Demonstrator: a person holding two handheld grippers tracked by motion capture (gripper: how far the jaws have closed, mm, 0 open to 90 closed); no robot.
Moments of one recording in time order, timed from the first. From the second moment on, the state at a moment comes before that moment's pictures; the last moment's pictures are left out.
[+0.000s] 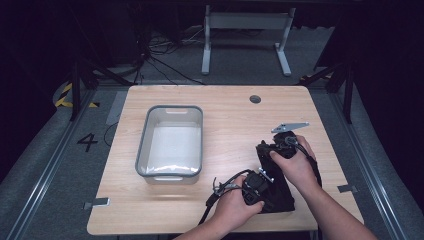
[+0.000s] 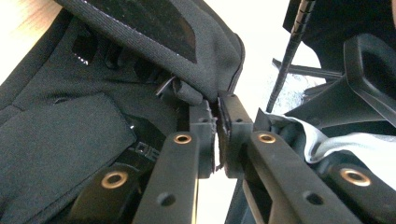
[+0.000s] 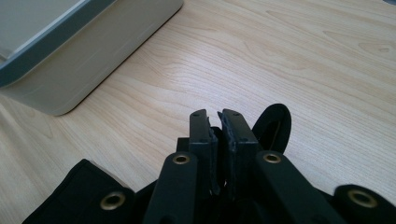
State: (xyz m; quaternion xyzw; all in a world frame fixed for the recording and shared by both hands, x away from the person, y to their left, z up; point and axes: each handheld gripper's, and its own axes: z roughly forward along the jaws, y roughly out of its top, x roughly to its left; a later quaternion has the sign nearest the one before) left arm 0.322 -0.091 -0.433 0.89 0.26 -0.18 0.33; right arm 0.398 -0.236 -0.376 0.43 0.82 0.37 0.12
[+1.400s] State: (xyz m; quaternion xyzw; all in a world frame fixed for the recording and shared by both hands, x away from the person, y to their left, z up) left arm 0.355 0.006 -0.375 0.89 0.33 0.03 0.32; right arm 0.387 -0.282 -0.343 0.44 0.77 0.46 0.10
